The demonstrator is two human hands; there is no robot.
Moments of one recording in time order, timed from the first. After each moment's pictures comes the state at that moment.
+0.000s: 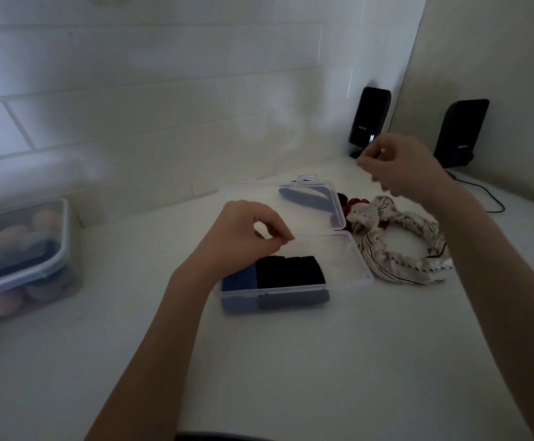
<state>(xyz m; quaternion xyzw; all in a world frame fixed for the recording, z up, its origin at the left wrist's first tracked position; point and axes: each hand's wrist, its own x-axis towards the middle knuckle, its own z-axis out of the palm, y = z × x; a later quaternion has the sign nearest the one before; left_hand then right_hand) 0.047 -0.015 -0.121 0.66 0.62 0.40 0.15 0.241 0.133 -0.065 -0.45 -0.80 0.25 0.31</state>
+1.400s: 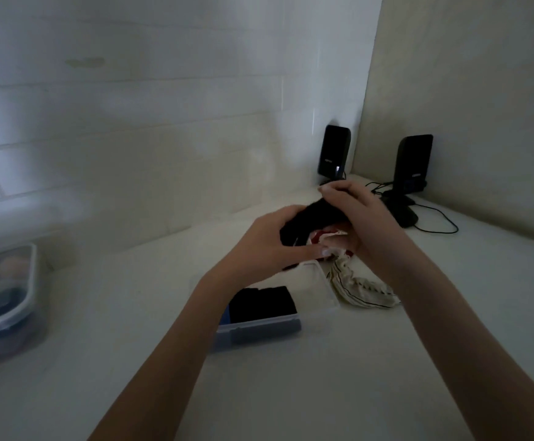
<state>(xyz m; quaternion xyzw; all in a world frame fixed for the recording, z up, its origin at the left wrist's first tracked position) 0.100 0.026 -0.093 0.68 0.56 0.42 0.23 0.251 0.076 -0.071 -0.31 -0.59 0.61 0.42</state>
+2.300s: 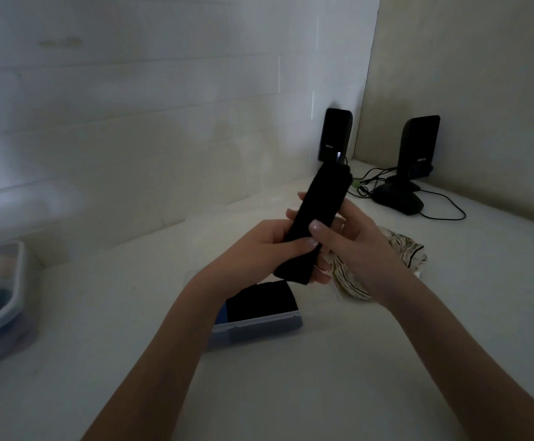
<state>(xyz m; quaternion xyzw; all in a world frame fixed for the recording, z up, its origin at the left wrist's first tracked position) 0.100 0.008 -0.095 0.58 0.46 0.42 0.52 0.250 0.068 -0.112 -0.18 -0.65 0.61 0.42</state>
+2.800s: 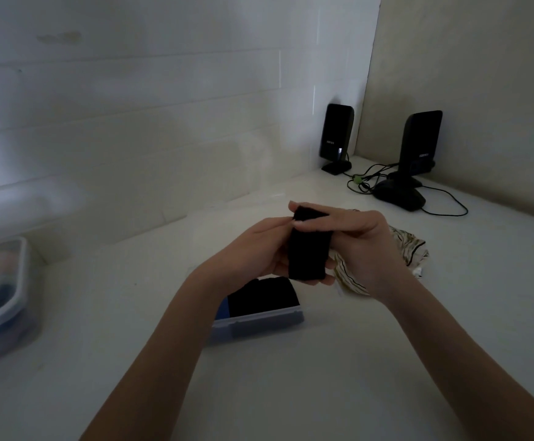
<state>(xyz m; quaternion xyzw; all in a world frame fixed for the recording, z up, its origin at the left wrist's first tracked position) 0.099 0.007 -0.095 0.54 0.44 0.43 0.57 0.248 0.072 -0.119 -0.11 -0.68 0.55 0.48</state>
